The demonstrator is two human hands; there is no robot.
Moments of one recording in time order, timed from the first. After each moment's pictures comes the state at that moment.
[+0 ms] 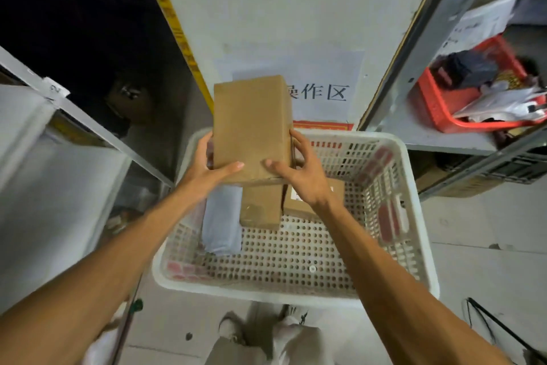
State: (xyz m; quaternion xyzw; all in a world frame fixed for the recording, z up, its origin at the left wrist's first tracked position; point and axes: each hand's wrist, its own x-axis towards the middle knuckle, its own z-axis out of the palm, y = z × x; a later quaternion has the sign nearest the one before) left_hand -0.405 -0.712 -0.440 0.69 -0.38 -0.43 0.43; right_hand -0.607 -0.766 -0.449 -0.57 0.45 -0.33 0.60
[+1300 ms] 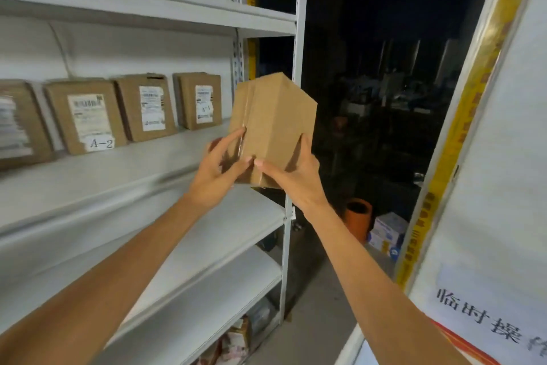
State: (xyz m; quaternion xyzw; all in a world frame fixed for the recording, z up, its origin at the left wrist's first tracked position) left_hand -0.129 -0.440 -0.129 0.69 -0.43 0.02 0.59; right_hand -0.216 -0.587 -0.140 -0.77 0.13 -0.34 0.52
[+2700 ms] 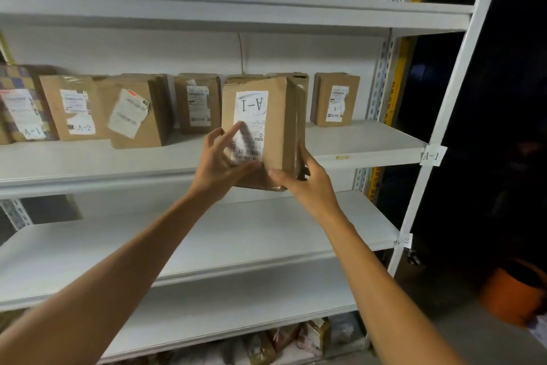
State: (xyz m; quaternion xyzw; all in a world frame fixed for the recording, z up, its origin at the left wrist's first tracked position) left_hand -0.155 -0.289 -0.121 0.82 -0.16 0.28 0.48; right_hand -0.182 -0.480 -0.135 -0.79 -0.13 -0.15 0.58
